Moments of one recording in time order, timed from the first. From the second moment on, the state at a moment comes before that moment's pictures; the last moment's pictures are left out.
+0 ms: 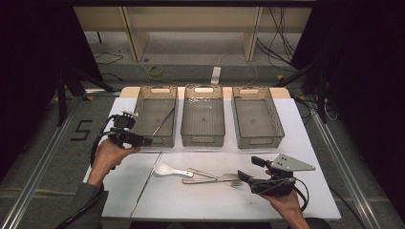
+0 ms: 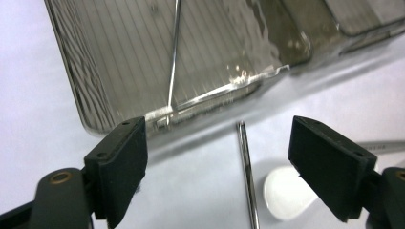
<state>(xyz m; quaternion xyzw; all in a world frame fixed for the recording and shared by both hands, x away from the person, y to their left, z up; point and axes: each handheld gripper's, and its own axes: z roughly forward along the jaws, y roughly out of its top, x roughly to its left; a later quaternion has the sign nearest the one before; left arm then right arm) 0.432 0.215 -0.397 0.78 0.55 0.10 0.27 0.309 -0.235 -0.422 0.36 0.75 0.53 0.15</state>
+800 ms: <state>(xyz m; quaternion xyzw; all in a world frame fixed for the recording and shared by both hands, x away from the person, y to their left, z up) 0.379 0.201 -0.443 0.84 0.51 0.03 0.17 0.309 -0.234 -0.423 0.35 0.76 0.53 0.15</state>
